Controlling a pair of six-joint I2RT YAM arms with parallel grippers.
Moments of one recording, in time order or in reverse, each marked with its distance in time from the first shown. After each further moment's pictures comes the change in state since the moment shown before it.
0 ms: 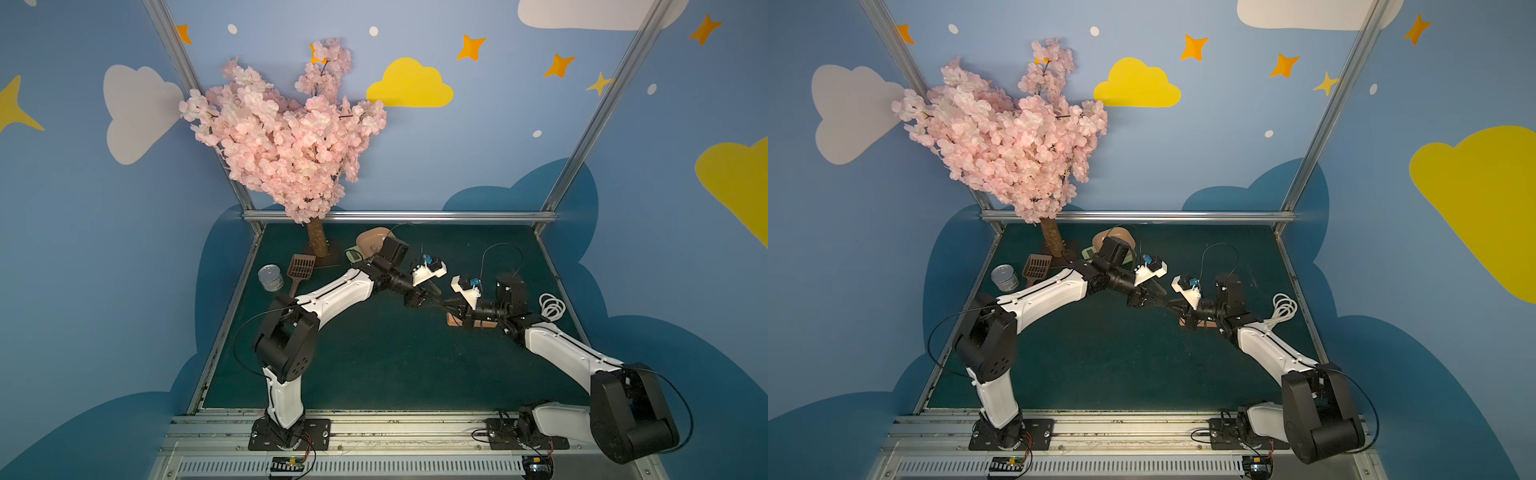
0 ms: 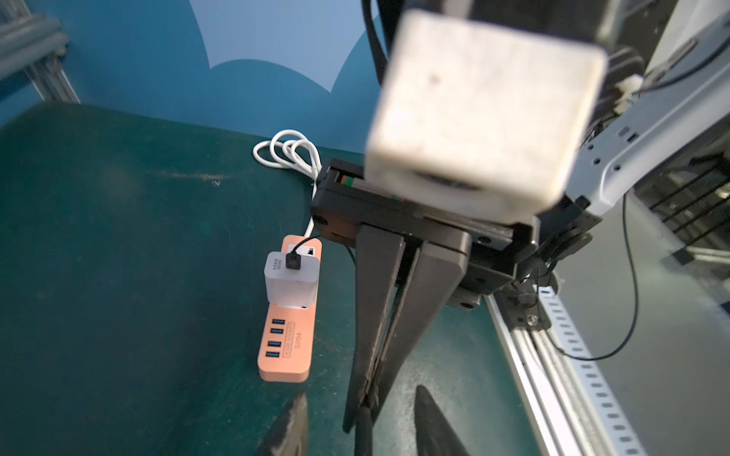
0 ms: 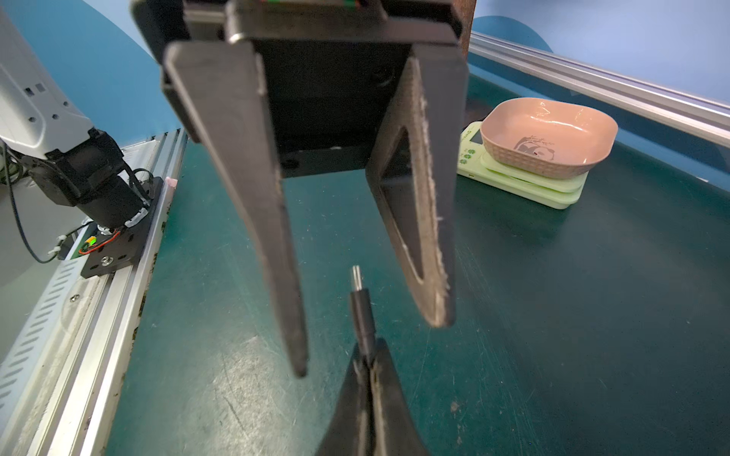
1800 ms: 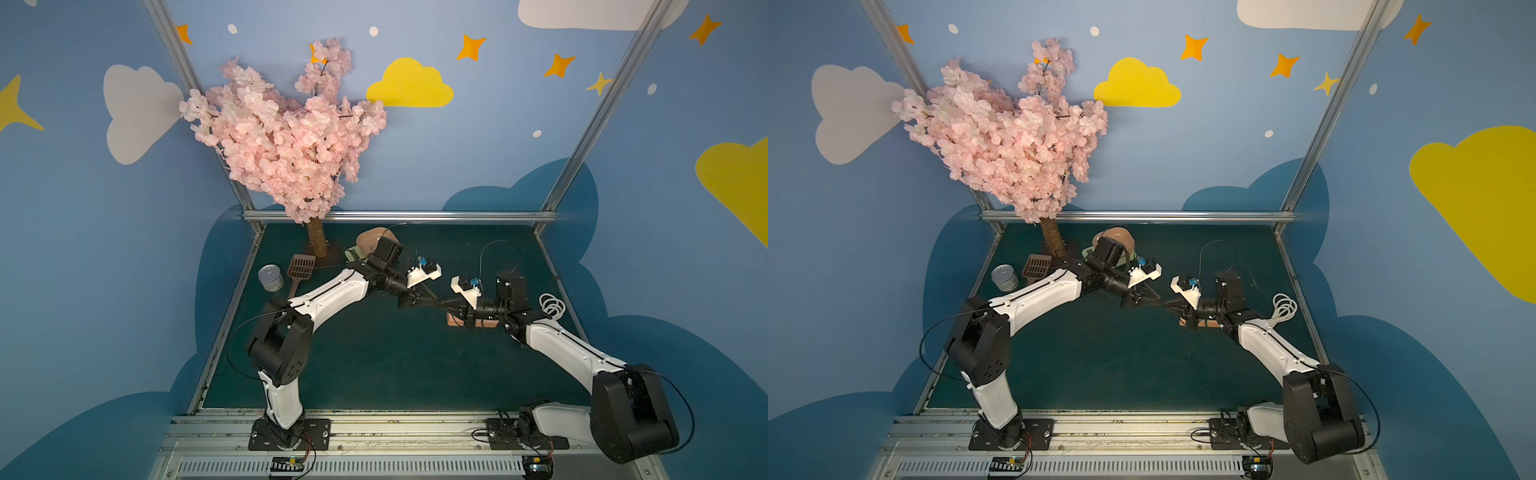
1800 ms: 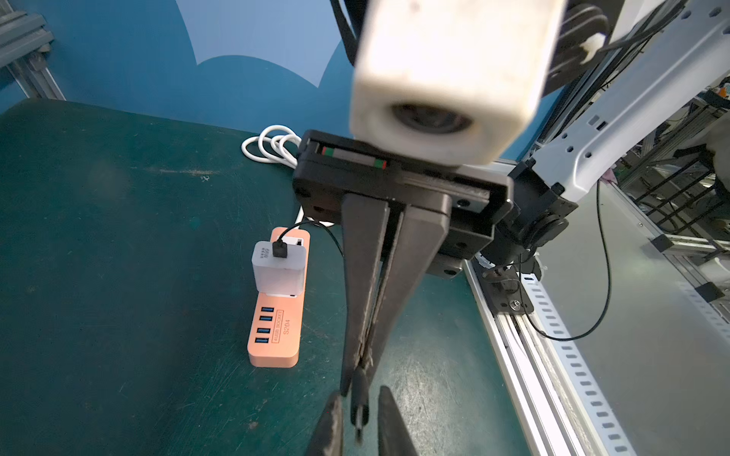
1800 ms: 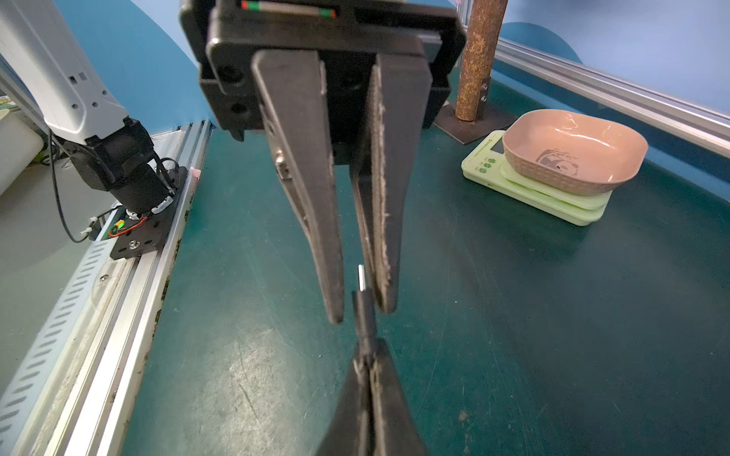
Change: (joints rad) left arm 0.014 -0.021 -0.011 -0.078 0.032 0.086; right arm -0.006 0.000 0.048 -0.105 -0.060 -0.077
